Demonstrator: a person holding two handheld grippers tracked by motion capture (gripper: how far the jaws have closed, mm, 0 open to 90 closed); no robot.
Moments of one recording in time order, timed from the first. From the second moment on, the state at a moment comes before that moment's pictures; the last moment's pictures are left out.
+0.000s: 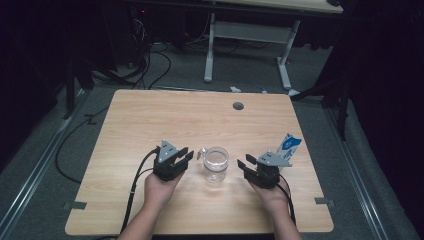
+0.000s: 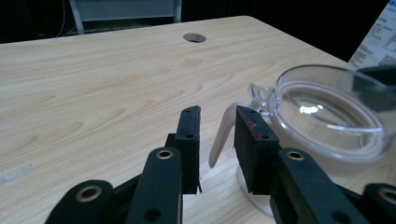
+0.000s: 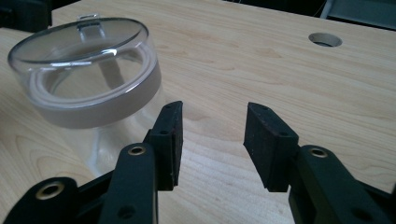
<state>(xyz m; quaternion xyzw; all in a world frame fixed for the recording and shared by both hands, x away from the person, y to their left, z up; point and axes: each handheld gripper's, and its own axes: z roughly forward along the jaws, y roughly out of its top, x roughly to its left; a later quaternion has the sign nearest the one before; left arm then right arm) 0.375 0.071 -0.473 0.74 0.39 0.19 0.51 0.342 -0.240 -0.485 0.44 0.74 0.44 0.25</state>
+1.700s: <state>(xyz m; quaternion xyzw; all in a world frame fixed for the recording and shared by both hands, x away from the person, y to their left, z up) 0.386 0.030 -0.466 0.74 0.36 0.23 0.51 0.330 -0.224 -0.483 0.40 0.76 0.45 0.25</state>
